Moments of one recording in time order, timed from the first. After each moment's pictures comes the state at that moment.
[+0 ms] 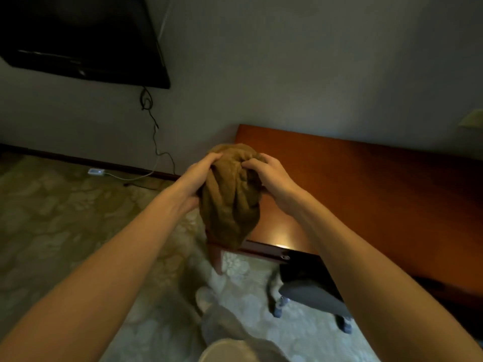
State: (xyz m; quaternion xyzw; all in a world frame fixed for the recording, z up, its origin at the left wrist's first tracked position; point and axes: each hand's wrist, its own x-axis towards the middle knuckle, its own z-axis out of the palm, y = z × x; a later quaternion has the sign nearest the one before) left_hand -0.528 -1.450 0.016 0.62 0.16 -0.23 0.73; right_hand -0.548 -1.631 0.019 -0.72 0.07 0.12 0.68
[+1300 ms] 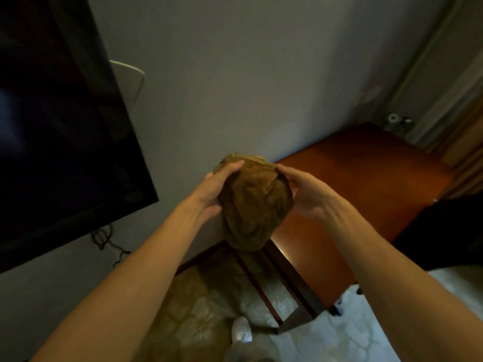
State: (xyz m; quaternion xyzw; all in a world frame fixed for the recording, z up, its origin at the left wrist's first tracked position) left_hand -0.120 -1.282 0.069 0.53 -0.11 -0.50 0.68; right_hand -0.284 -1.417 0.083 -0.48 0.37 -0.11 0.79
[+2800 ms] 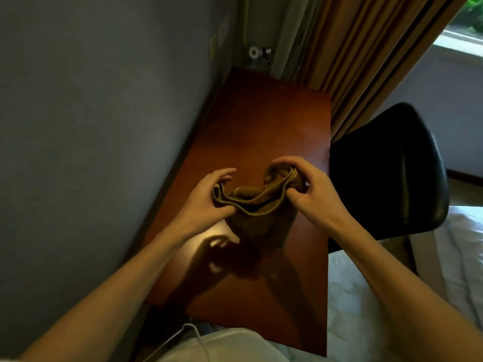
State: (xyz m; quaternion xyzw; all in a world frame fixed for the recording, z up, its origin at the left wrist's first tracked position) left_hand -0.095 -1.698 -0.038 0.48 -0.69 -0.45 0.32; right_hand -0.346 -1.679 0.040 -0.69 0.58 -0.31 0.29
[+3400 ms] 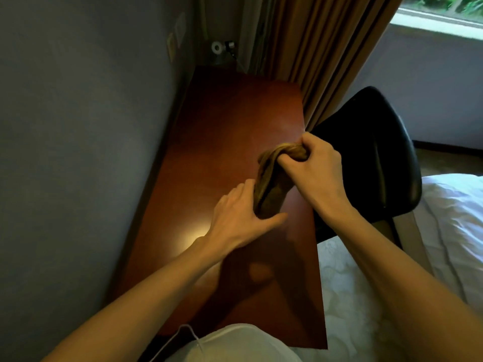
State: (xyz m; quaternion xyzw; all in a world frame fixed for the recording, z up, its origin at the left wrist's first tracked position) left_hand -0.204 -1.710 -0.037 0.51 -0.80 -0.25 0.20; right_hand -0.356 -1.706 0.075 -0.58 0.73 -0.34 0.10
